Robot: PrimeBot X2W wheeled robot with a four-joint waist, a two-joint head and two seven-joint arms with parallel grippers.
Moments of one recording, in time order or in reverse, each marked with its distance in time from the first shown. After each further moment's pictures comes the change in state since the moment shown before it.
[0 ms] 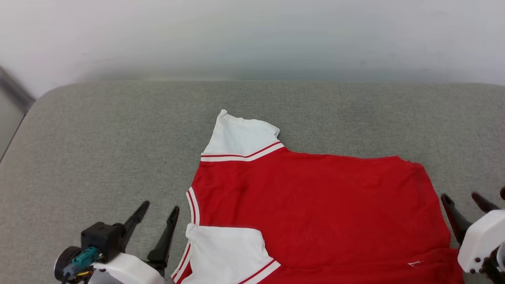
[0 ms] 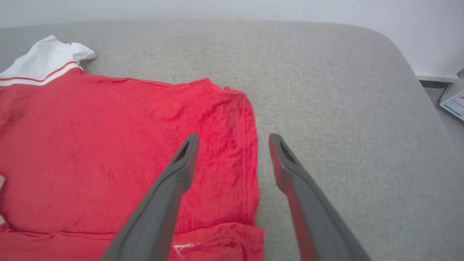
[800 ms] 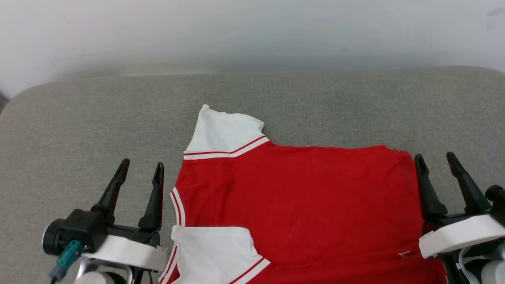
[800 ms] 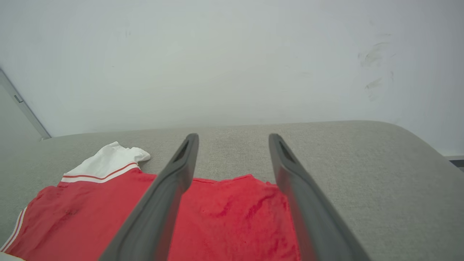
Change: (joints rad) left arm 0.010 -0.269 0.304 0.018 0.294 -0.130 -0.150; right arm -0.034 0.123 0.118 0.014 -0.021 0.000 -0.591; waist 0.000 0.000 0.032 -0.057
